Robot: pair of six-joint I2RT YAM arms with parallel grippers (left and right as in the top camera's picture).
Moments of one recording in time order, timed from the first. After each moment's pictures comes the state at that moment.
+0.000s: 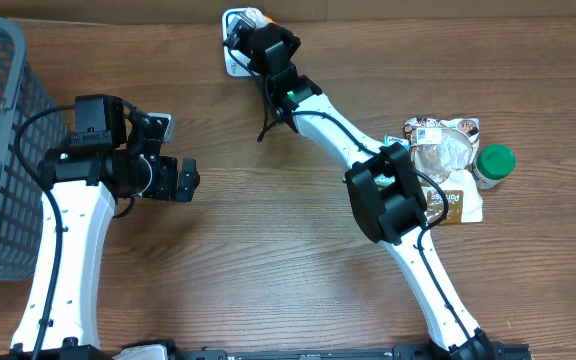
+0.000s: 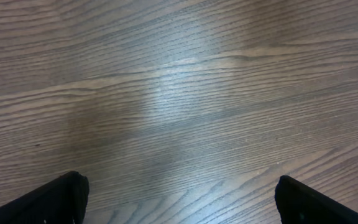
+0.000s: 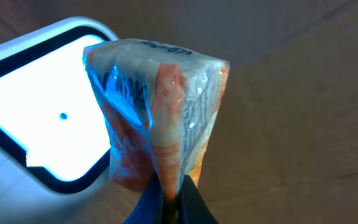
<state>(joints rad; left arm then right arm) 0.08 1.43 1.22 -1.02 0.25 0.19 0.55 2.68 2.29 0.05 0.46 -0.79</state>
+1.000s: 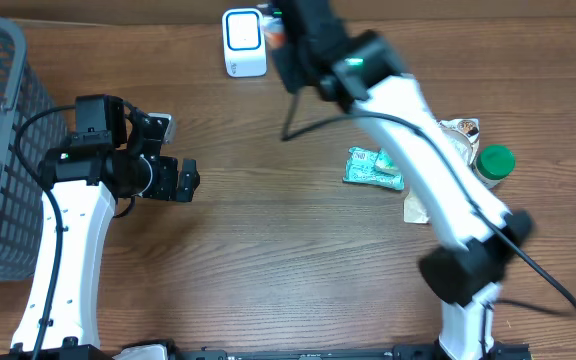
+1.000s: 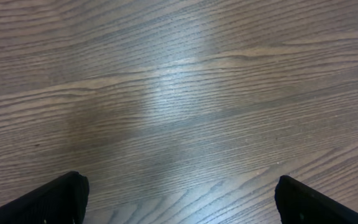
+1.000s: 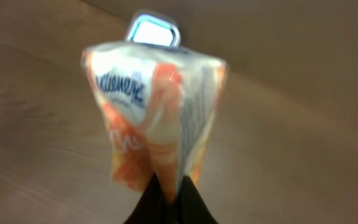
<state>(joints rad) 0.08 1.43 1.22 -1.02 0.25 0.19 0.57 2.03 2.29 -1.15 0.21 0.11</state>
